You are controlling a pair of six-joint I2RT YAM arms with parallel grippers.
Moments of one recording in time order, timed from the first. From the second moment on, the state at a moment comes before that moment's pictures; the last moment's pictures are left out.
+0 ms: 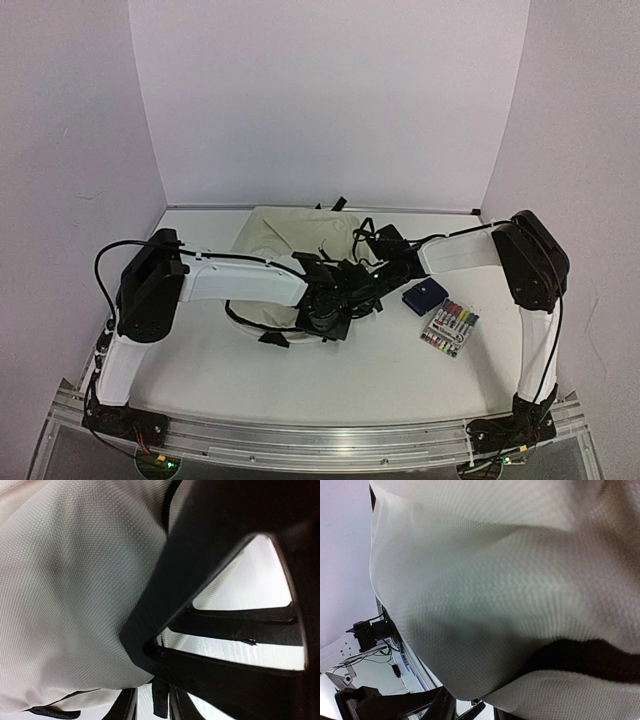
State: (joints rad) left arm -1.17 2.21 1.76 -0.84 -0.30 -0.81; right arm 0.64 2.07 1.31 -0.26 -0.76 0.62
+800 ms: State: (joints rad) left arm -1.16 2.23 1.75 -0.84 -0.30 -0.84; right arm 0.64 2.07 1.30 -0.26 -0.75 0.64
